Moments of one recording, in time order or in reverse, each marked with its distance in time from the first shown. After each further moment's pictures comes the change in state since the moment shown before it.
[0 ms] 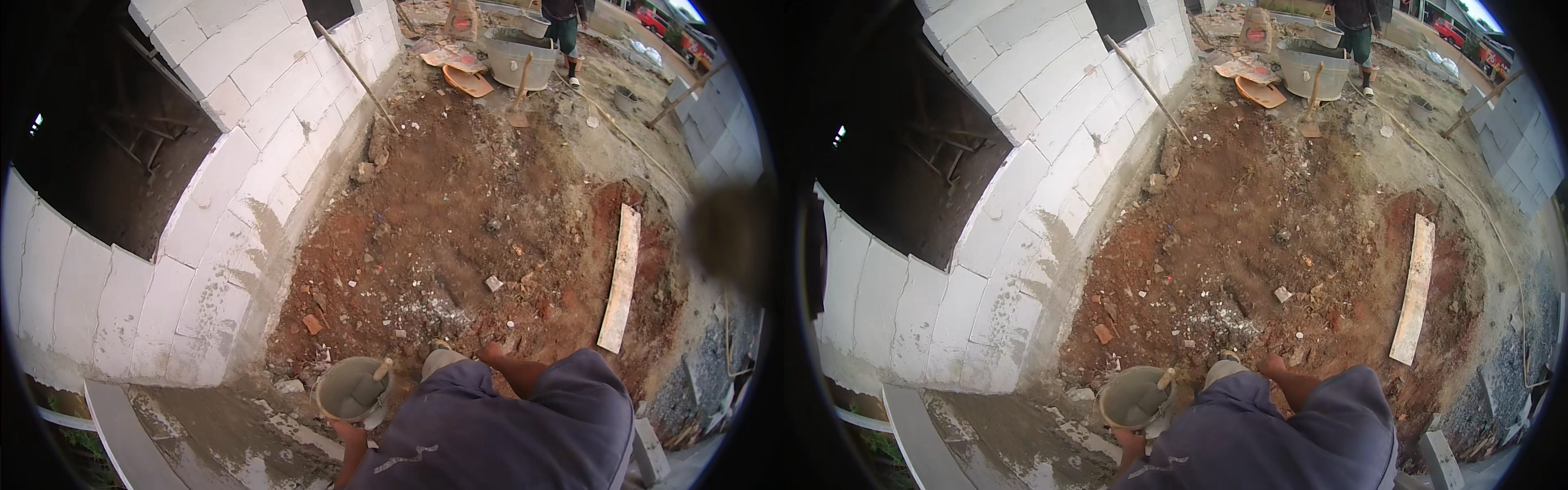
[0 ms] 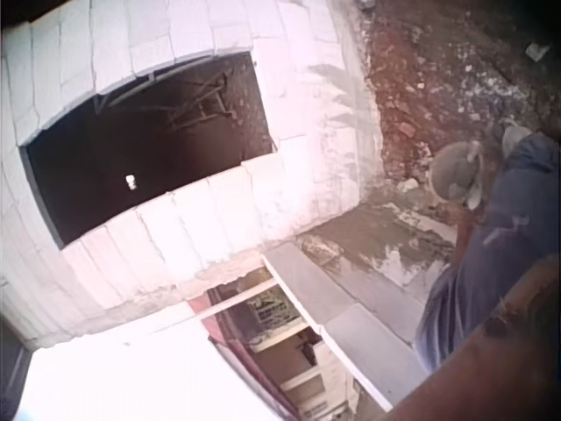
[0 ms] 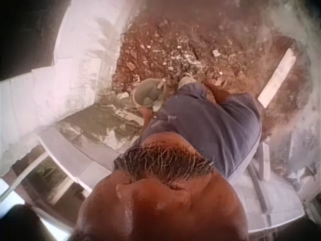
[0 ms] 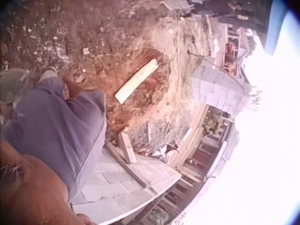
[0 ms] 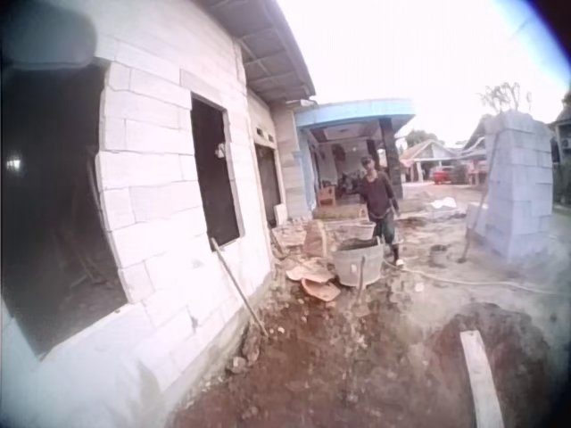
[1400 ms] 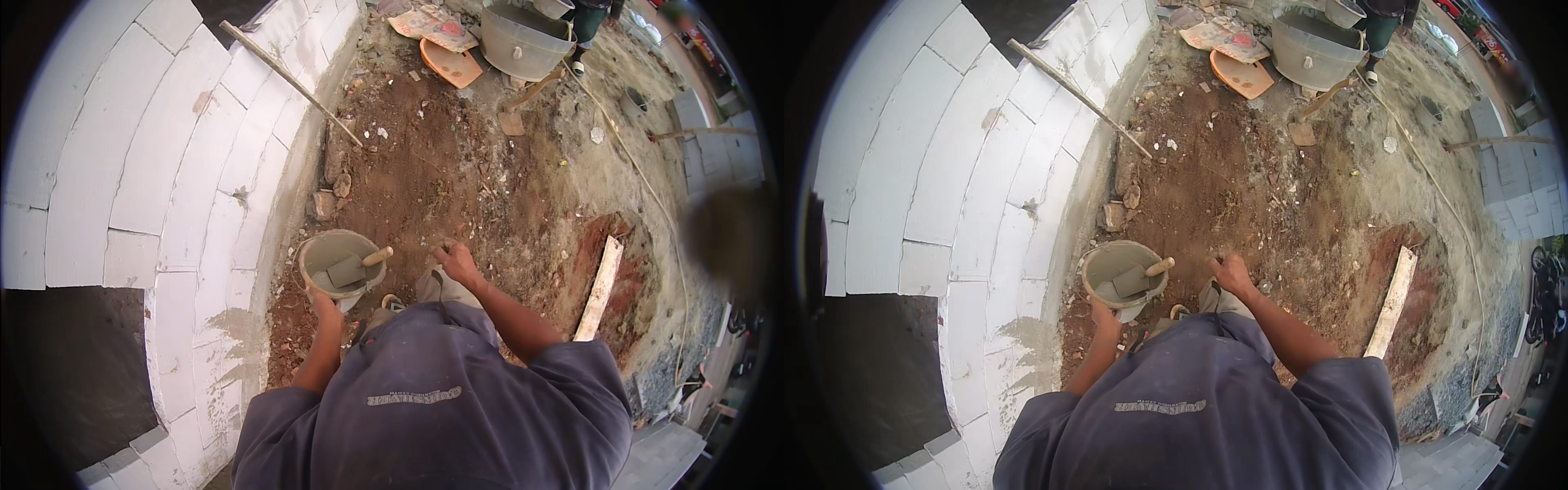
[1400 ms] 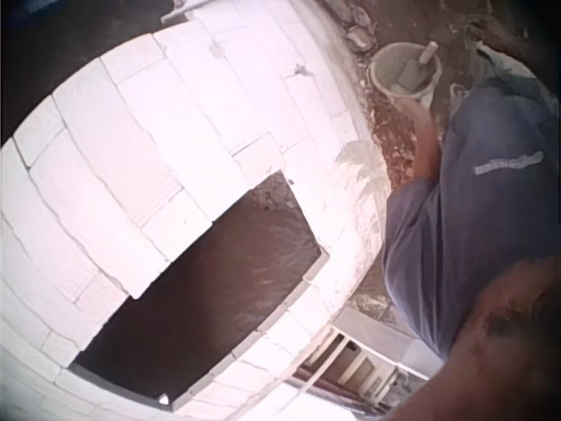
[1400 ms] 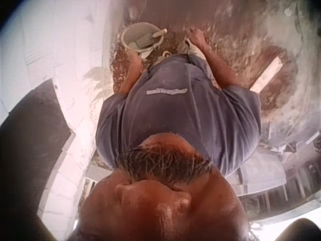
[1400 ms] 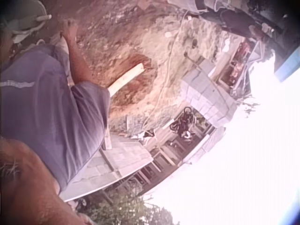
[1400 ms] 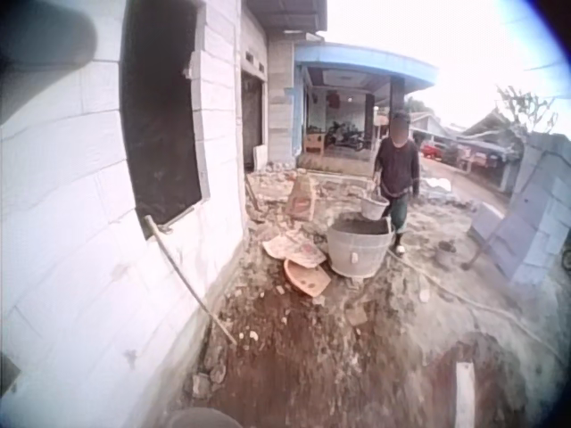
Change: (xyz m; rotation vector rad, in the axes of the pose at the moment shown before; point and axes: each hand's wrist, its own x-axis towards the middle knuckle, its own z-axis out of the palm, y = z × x) left_hand 0.213 0.153 0.905 0.223 -0.203 -0.095; right_hand 0.452 -0.177 -0.654 0.606 0.426 -0.082
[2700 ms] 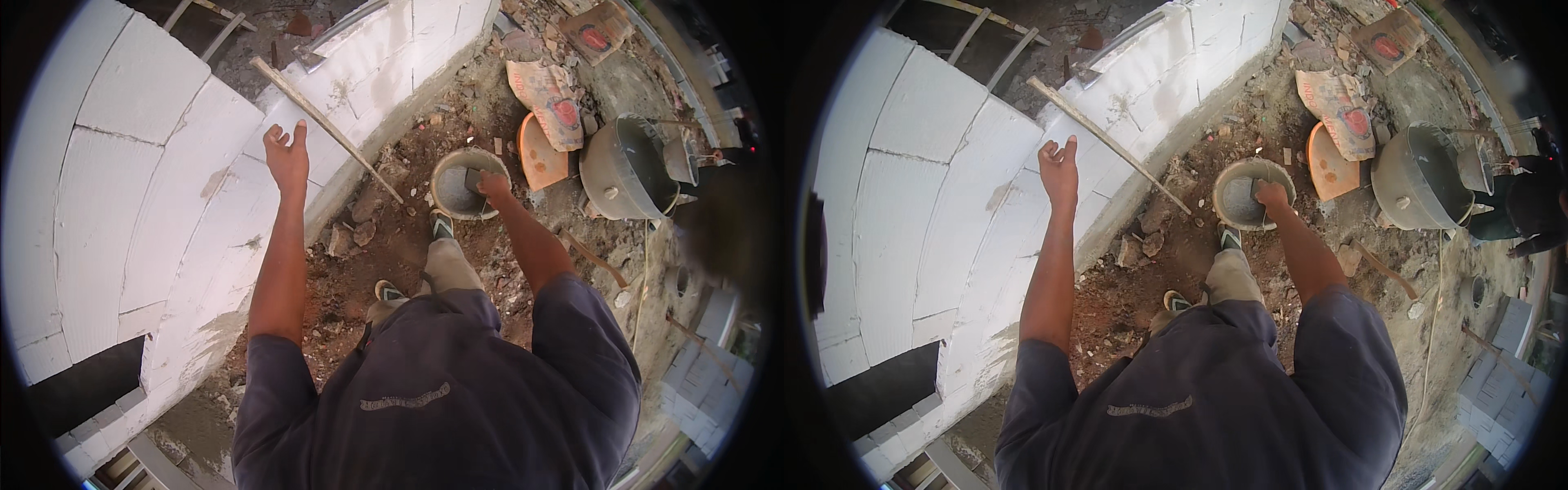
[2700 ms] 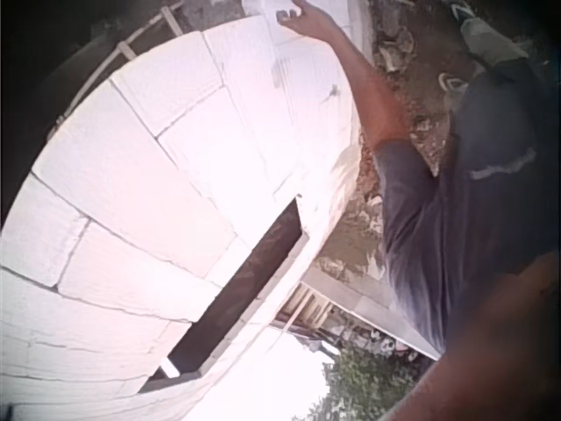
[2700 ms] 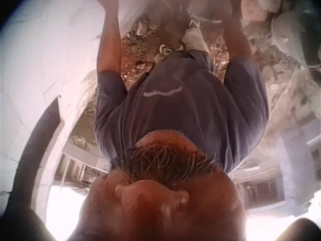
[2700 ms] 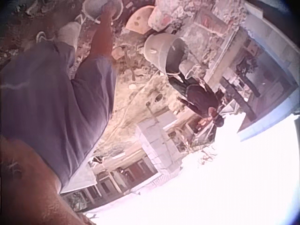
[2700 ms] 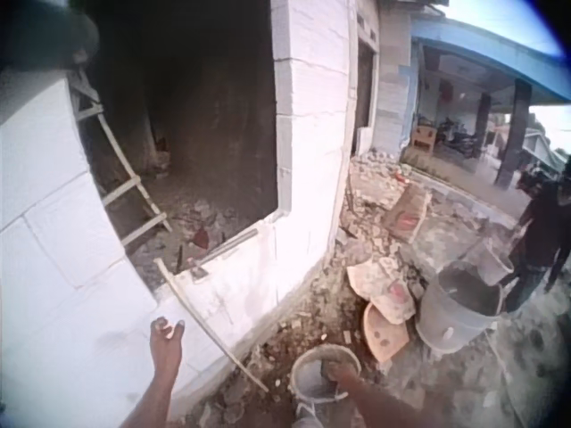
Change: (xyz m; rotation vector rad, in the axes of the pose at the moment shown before) left_hand 0.201 0.441 0.558 0.498 0.293 0.988; right_hand 0.834 -0.030 -0.082 -0.480 -0.423 -0.140
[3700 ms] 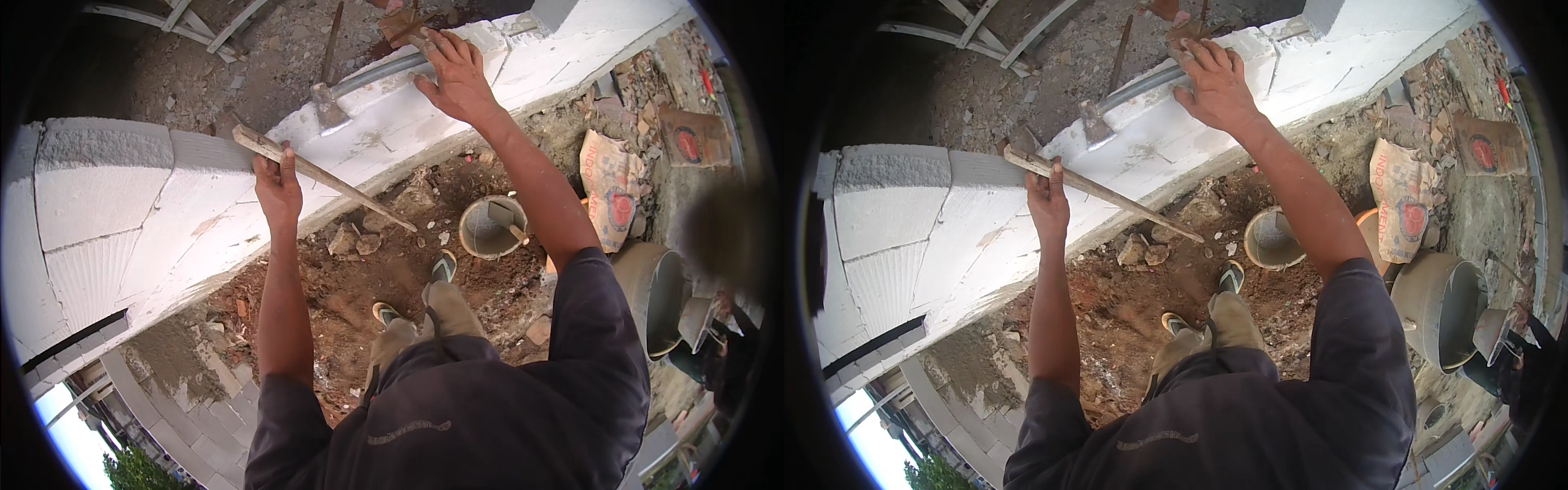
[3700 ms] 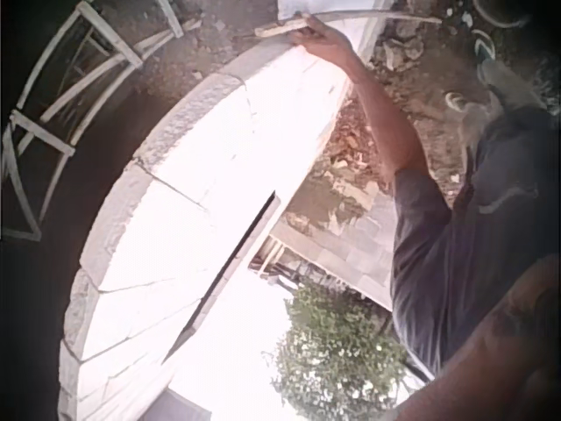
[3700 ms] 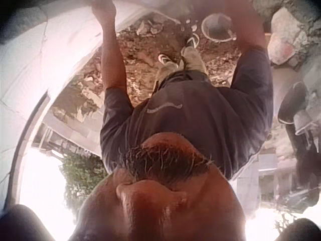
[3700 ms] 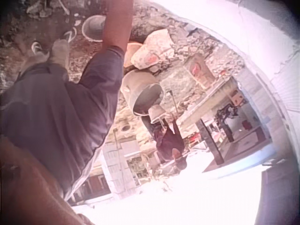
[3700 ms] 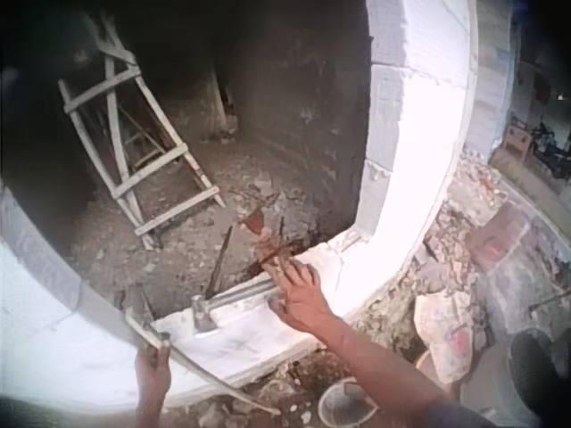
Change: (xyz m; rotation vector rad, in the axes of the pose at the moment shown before) left_hand 0.101 -0.010 0.069 0.089 0.177 0.039; right_hand 0.216 -0.482 -0.194 -0.259 0.550 -1.169
